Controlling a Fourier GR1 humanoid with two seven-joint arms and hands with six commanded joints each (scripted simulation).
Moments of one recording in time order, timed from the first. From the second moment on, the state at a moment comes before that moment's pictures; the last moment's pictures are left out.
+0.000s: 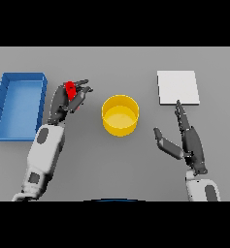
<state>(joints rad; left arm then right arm) -0.53 -0.01 0.09 -0.92 -0.10 0.07 -0.23 0.12 -0.04 0.14 -1.73 0.20 -0.02 -0.08</state>
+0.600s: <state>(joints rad) -0.54 0.08 0.01 -1.06 -0.15 0.00 -0.13 0.13 -0.06 0.15 -1.75 0.25 -0.03 -0.13</state>
